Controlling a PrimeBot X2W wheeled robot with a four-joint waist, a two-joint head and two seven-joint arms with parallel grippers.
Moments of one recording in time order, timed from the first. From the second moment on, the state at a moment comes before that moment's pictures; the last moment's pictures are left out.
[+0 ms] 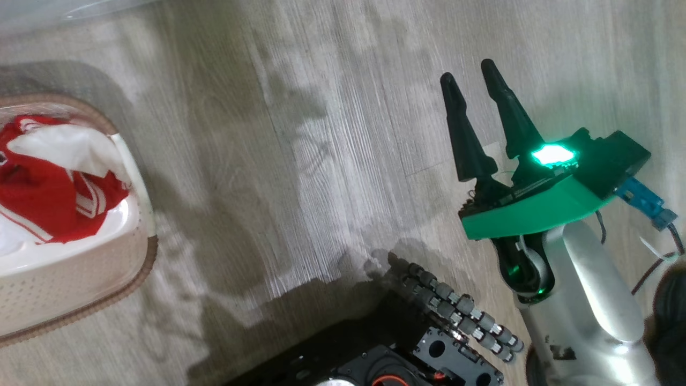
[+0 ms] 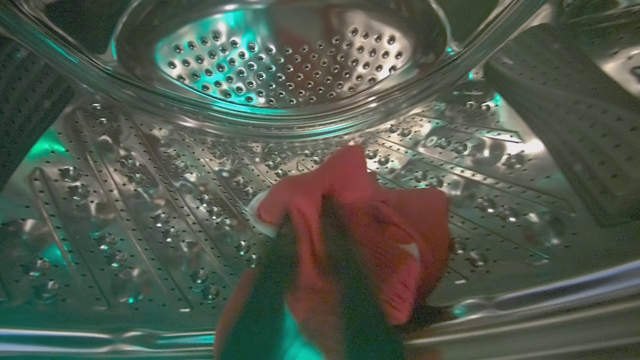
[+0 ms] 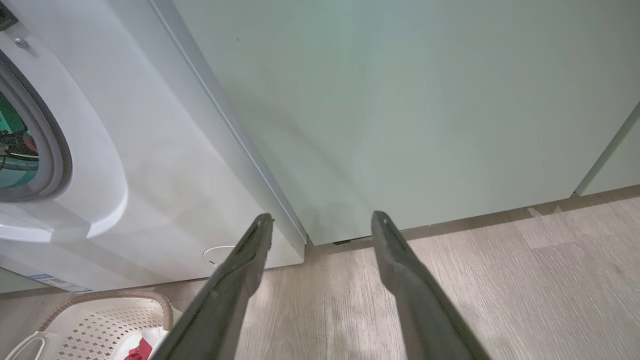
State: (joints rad) left arm -1.42 0.76 -0.34 0.64 -0.31 0.10 0.22; right arm -0.40 -0.05 0.26 0.09 0.50 0.13 -0.25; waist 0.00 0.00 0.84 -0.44
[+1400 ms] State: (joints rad) left arm -0.13 0.43 -0.23 -0.19 -0.50 0.36 -0.25; right arm -0.22 -0.05 0.04 0.13 0.24 0.13 -0.24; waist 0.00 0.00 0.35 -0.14
